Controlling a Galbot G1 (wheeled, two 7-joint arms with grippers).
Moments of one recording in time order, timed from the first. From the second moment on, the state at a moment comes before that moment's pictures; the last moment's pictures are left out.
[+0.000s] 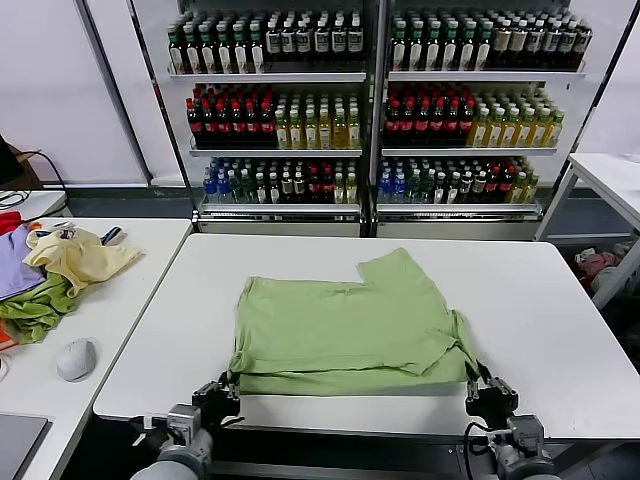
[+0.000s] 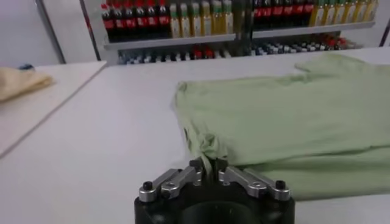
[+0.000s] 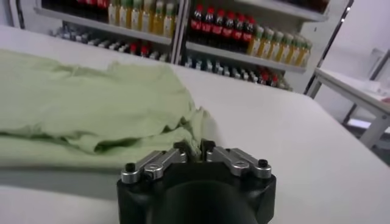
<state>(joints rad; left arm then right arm) 1.49 -1.20 -0.39 -2.14 -0.31 0.54 -0.22 -1.59 1.18 0.62 2.19 0.21 -0.39 0.09</state>
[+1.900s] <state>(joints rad) 0.60 -1.26 -0.09 -1.24 -0.50 0.53 -0.29 -0.37 1.37 0.17 0.88 0.32 -0.48 0.07</state>
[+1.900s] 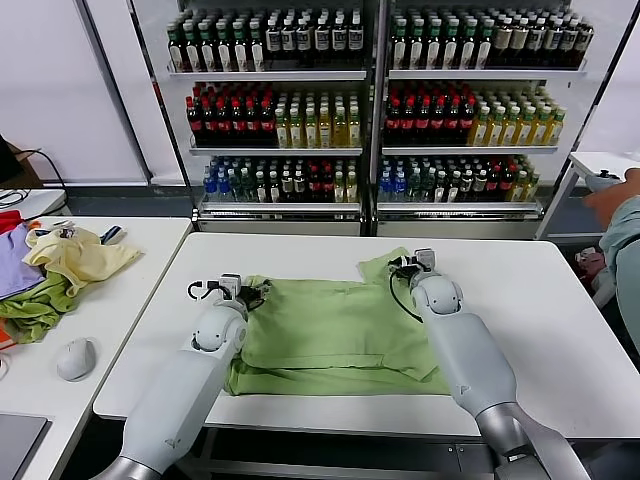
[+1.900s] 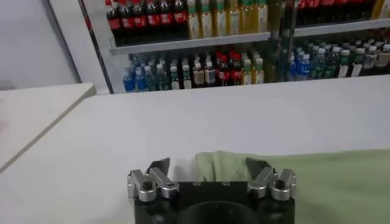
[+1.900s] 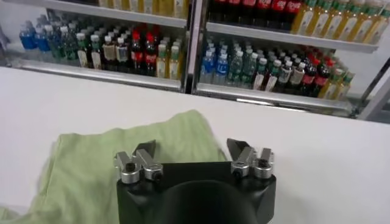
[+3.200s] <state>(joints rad) 0.80 -1.15 -0.17 -1.56 -0.67 0.42 -0.23 -0.68 1.21 0.27 1.44 0.49 -0.53 0.07</state>
